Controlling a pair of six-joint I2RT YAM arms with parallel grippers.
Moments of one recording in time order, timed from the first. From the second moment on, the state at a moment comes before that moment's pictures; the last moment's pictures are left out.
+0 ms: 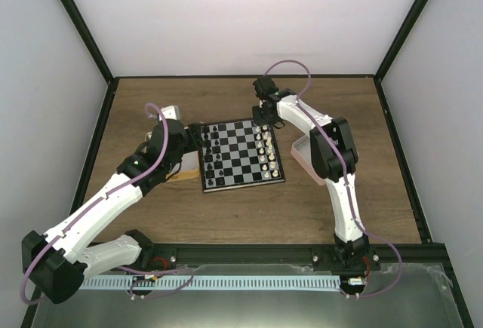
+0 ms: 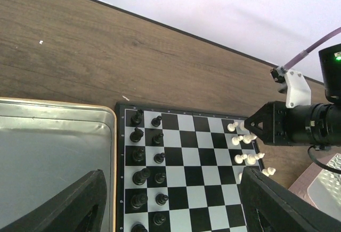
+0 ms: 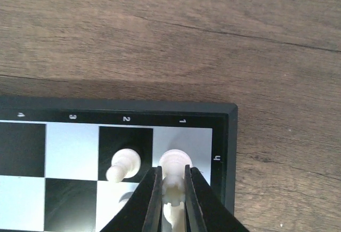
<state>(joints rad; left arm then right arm) -0.61 1.06 0.91 -0.39 -0.35 -0.66 0.46 2.25 1.87 -0.72 0.08 0.26</state>
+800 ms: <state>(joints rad) -0.48 1.09 0.91 -0.43 -0.35 -0.65 0.46 2.16 1.83 -0.68 0.12 0.26</state>
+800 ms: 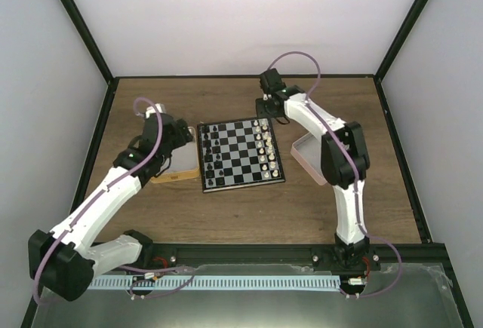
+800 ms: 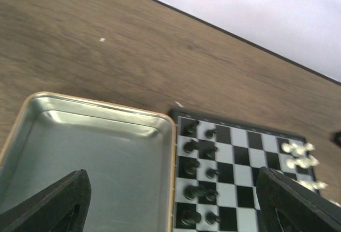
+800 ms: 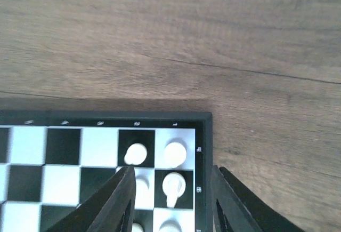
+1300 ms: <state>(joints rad) -0.10 1.37 0.90 -0.42 -0.19 -0.55 0.46 1.67 1.33 -0.47 -0.07 0.30</state>
